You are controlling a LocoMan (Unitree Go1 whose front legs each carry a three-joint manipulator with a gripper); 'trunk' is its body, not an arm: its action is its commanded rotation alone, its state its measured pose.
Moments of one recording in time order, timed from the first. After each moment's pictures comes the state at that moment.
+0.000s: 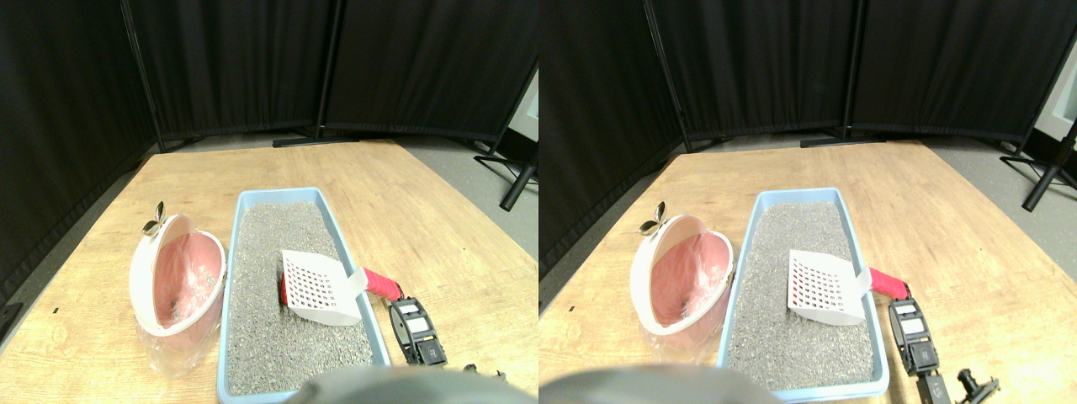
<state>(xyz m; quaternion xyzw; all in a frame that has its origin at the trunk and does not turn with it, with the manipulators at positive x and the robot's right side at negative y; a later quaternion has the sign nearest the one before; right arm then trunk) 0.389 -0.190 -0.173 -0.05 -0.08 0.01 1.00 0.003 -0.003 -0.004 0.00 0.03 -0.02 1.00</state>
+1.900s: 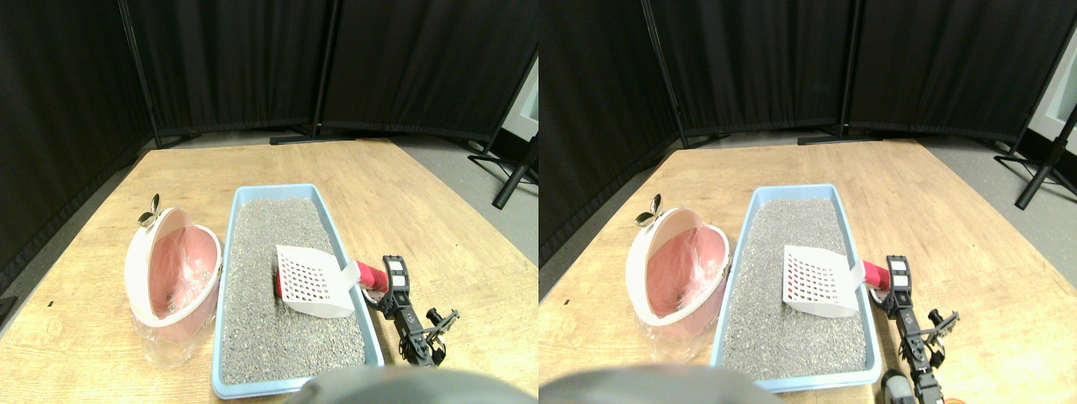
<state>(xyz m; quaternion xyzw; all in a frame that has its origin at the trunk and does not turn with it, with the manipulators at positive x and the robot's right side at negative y) 0.449 -0.208 -0.199 0.08 -0.02 0.01 1.00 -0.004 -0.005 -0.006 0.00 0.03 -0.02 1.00</state>
